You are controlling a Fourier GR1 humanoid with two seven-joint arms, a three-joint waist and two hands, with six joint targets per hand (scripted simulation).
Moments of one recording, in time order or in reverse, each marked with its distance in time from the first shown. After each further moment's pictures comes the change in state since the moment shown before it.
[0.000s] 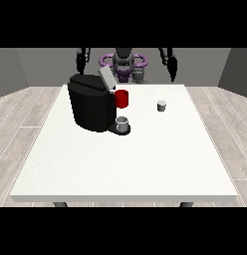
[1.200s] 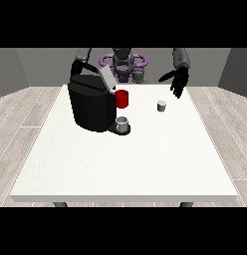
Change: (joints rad) left arm -0.270 0.365 0.022 0.289 -0.274 -0.230 -0.097; right arm -0.109 0.023 0.034 0.011 0.162 -0.148 -0.029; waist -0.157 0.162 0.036
